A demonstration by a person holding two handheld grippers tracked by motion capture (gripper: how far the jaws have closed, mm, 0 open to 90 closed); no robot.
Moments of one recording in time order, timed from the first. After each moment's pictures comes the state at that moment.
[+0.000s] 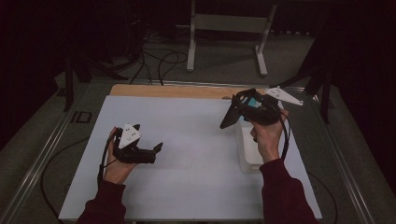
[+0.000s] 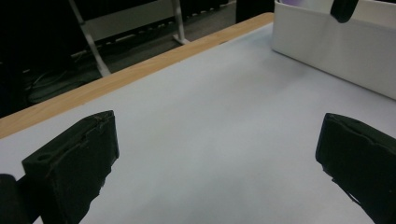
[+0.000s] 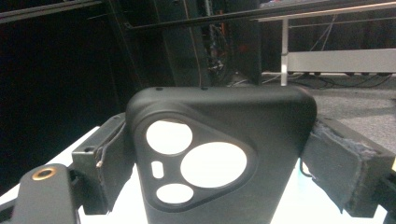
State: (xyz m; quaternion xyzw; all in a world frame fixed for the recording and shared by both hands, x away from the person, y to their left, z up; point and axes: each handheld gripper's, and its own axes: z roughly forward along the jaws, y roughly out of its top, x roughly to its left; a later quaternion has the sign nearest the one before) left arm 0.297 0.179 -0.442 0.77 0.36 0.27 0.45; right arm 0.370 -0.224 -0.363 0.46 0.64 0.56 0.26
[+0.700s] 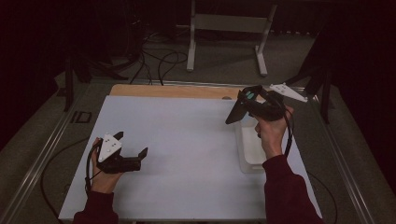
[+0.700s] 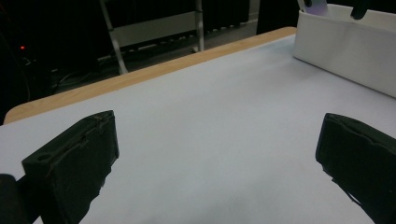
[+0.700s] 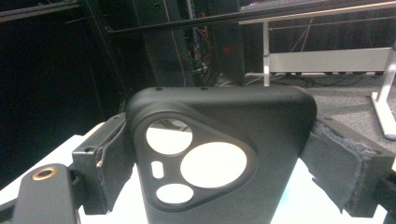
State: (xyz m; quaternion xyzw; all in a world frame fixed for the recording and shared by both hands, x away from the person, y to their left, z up) left arm 0.268 0.218 -0.457 0.73 0.40 0.29 0.48; right arm 0.382 -0.238 -0.362 0.49 0.62 0.55 0.28
